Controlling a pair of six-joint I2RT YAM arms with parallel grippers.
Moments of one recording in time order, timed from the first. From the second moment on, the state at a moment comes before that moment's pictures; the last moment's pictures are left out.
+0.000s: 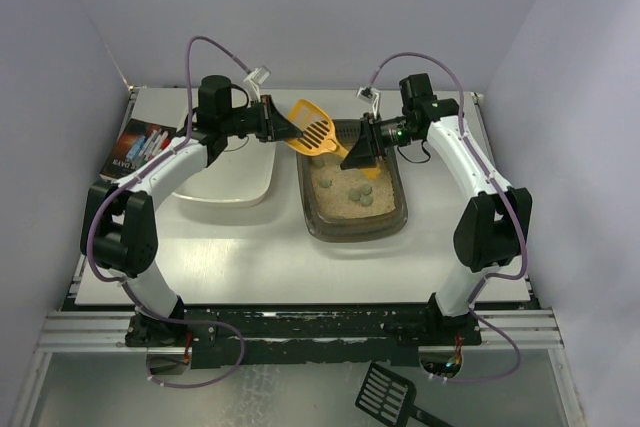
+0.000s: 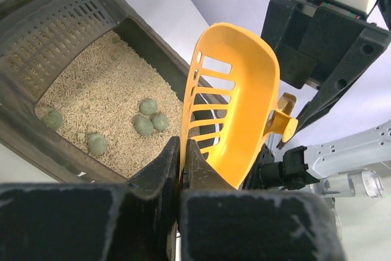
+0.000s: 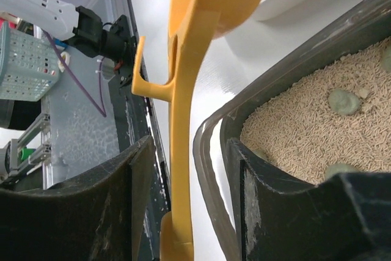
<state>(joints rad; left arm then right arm) -0.34 1.70 1.29 0.13 0.88 -0.55 0.21 1.74 1.61 -0.96 -1.13 -0.36</state>
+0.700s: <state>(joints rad) -0.33 1.70 1.29 0.16 0.85 -0.58 0.22 1.74 1.59 -0.98 -1.08 -0.35</state>
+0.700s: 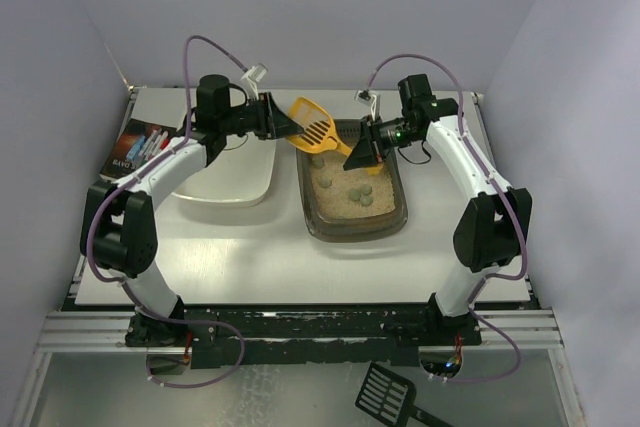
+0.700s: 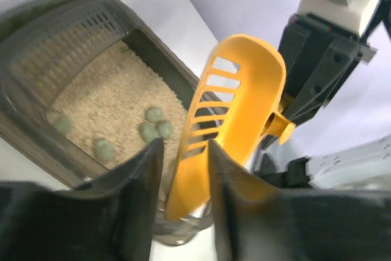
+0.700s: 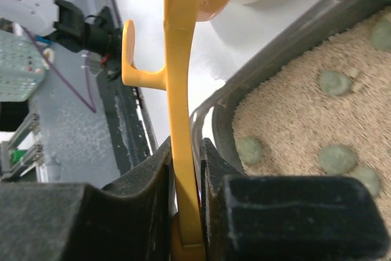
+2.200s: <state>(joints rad) -0.53 1.57 1.23 -0.39 0.16 -0.47 0.38 1.98 1.82 -1.30 -0.01 -0.35</state>
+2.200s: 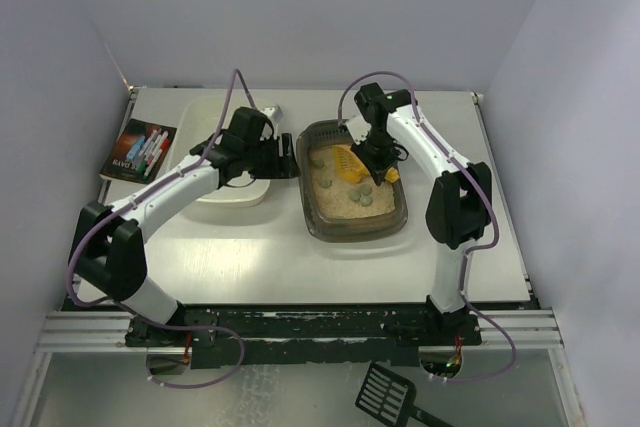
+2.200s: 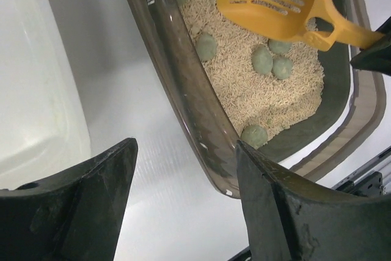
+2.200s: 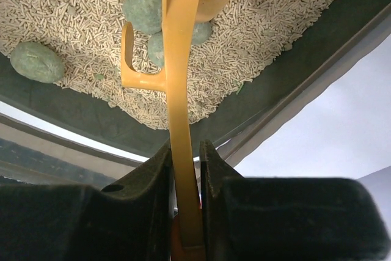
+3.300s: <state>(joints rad) -0.59 1.79 1.20 -0.27 0.09 -0.63 0.35 2.06 1.77 -1.33 -0.32 -0.33</state>
